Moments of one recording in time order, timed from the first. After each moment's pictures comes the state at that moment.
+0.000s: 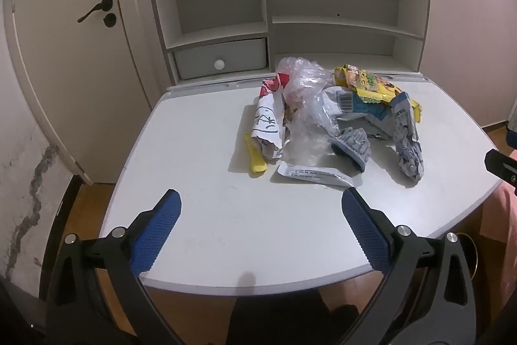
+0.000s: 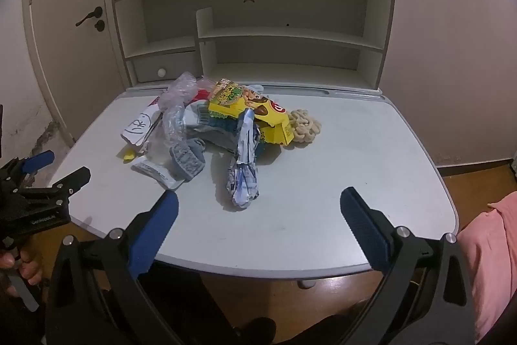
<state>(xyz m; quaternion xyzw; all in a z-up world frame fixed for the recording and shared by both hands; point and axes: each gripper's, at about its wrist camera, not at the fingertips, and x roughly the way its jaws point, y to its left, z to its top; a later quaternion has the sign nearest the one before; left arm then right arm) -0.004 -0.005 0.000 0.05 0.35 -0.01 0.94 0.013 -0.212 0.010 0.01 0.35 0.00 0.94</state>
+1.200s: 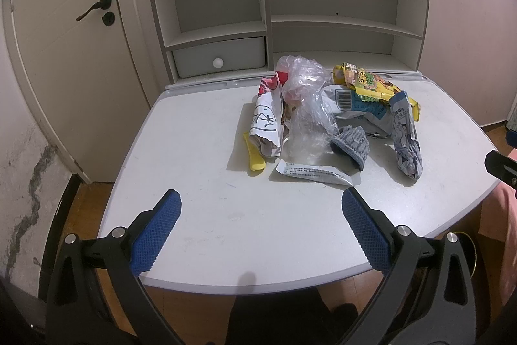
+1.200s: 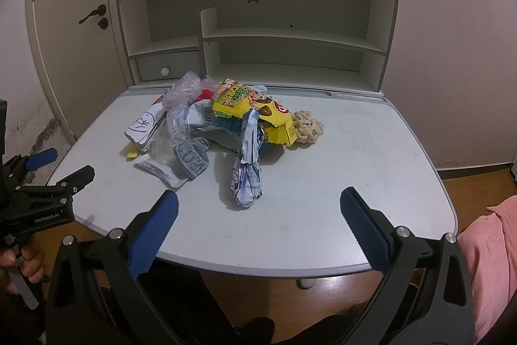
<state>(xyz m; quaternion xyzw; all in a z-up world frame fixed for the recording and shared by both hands) -0.005 -0.008 -0.002 0.05 0.35 -0.01 0.94 0.011 -0.207 0.014 0.00 0.35 0.01 0.94</state>
